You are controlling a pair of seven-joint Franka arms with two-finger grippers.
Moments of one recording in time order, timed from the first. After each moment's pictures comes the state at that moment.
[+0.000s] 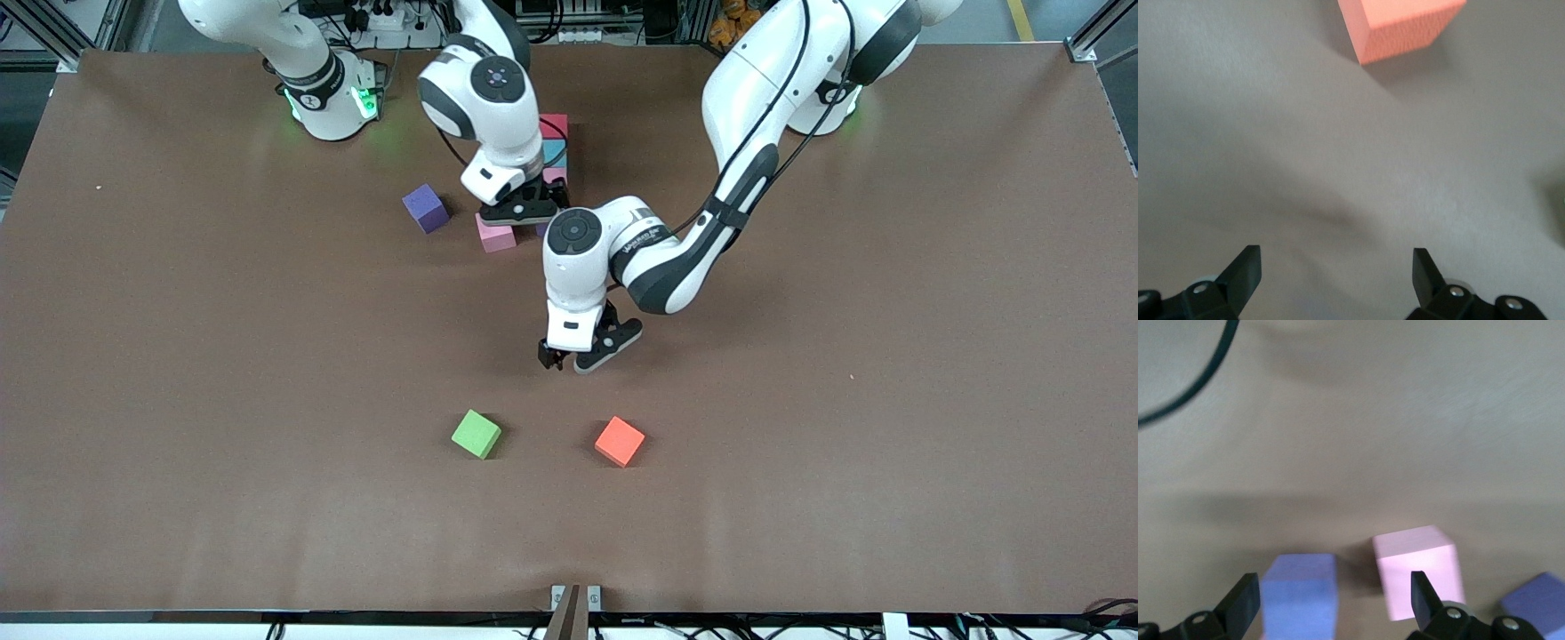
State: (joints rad) left arm -0.60 0.87 -0.26 -1.36 0.41 2.30 -1.65; right arm 0.79 0.17 0.09 -2.22 -0.02 2.41 0.83
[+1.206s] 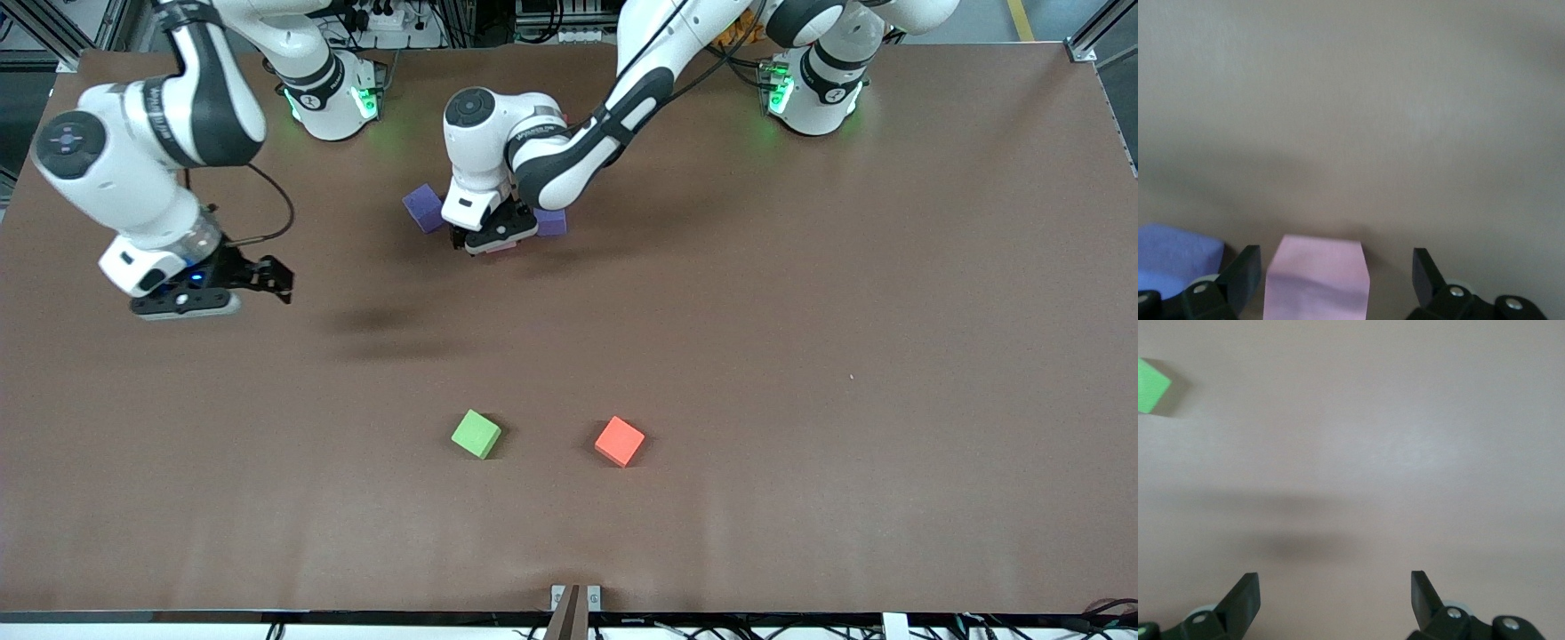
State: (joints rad) left arm -0.94 0.87 -0.26 -1.34 0.32 2.25 -1.67; right arm 0.02 -0.03 0.03 -2.18 -0.02 2.25 -0.06
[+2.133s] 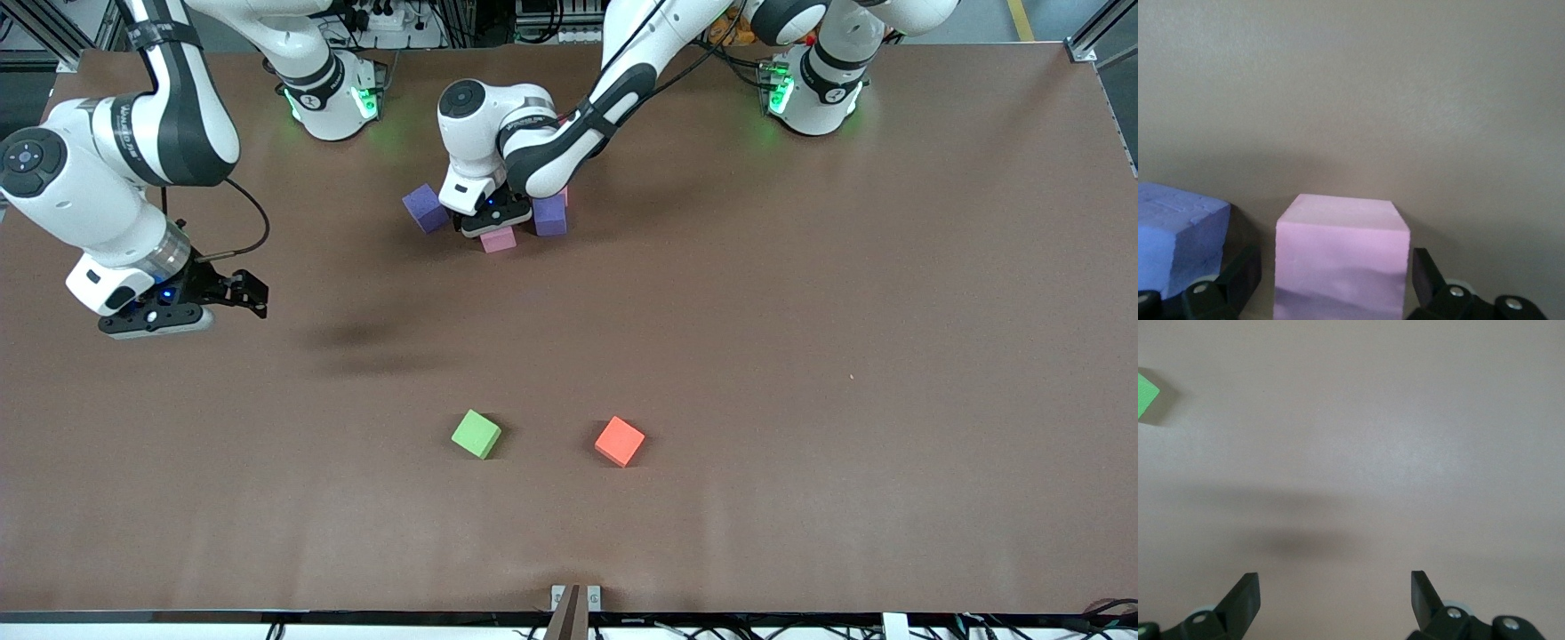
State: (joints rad) left arm -0.99 0.90 -0.26 -1.36 0.31 2.24 -1.67; right arm 0.00 0.02 0.03 -2.13 -0.02 2.25 -0.09
